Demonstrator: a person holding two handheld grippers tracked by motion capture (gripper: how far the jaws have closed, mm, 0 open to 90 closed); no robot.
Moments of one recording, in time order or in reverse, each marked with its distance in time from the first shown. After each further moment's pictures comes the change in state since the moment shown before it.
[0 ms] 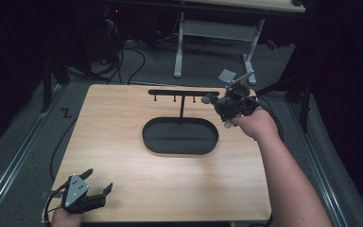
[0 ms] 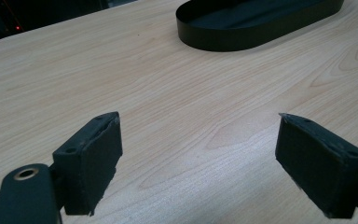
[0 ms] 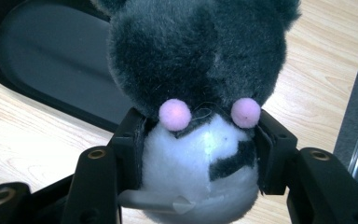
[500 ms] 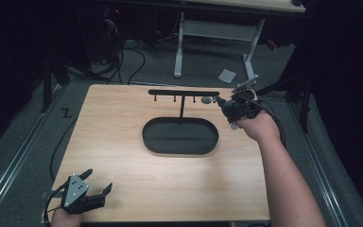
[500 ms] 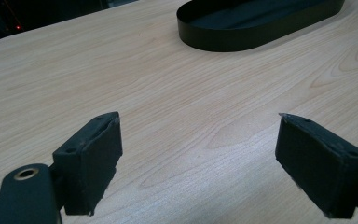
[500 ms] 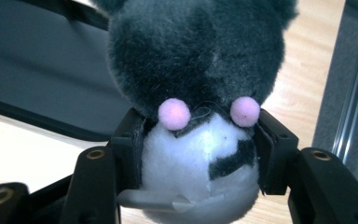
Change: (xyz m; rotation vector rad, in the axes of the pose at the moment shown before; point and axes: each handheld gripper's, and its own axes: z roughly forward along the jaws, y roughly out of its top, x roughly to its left) left arm 0.001 0.000 -0.001 0.001 0.000 -0.004; right arm -0.021 -0.011 0.026 0.015 -0.075 0.056
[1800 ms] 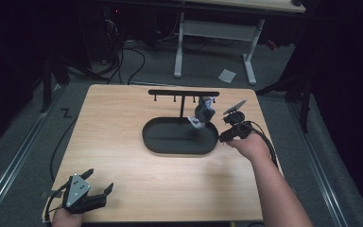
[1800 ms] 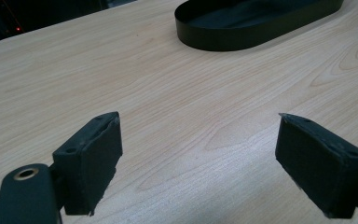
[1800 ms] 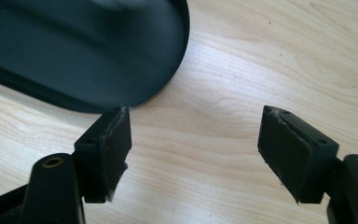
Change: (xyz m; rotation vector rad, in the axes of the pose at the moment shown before) left arm -0.003 0.001 0.003 0.000 0.003 0.015; right arm 0.020 -0.040 0.055 0.035 0.007 -0.087
